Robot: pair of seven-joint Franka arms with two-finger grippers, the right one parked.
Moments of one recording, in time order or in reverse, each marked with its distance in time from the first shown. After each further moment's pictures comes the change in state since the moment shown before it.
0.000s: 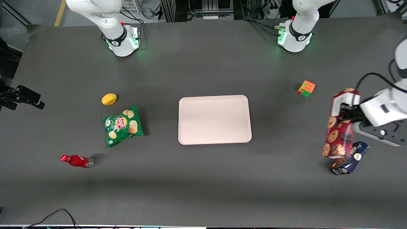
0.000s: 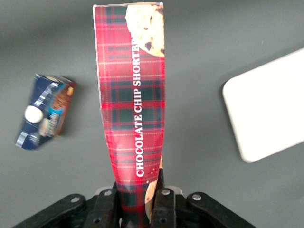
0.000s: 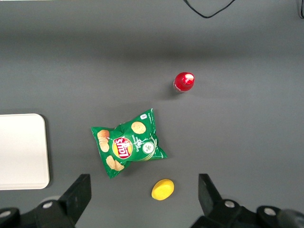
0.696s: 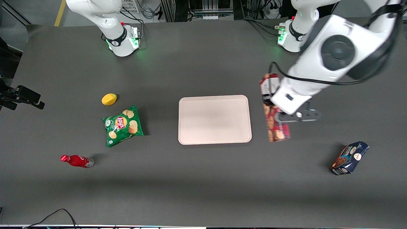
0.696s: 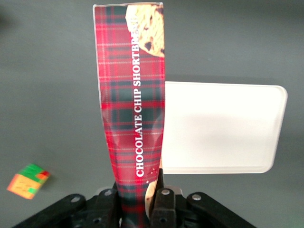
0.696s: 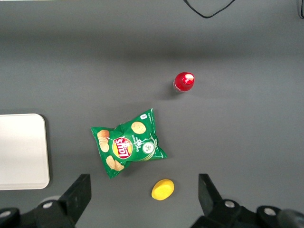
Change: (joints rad) arm -0.197 0.021 -0.191 -0.057 0.033 0.049 -0.781
